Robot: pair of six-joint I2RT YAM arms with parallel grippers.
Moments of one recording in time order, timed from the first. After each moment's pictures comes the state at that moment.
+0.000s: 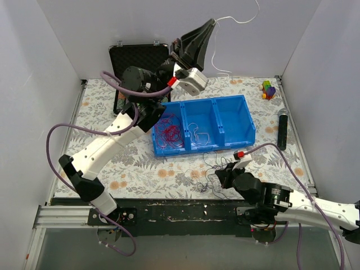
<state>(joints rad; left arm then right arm) -0.88 1.60 1.95 0.52 0.27 0.91 1.29 0.45 0.27 -0.33 0.64 0.72</state>
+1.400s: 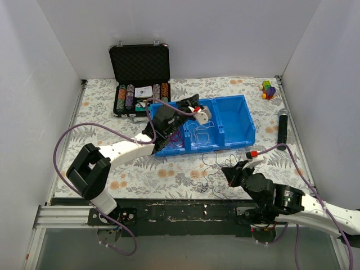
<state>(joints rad) -0.79 1.60 1.05 0.70 0.03 0.86 1.29 0.25 0.33 -0.49 0.70 0.73</state>
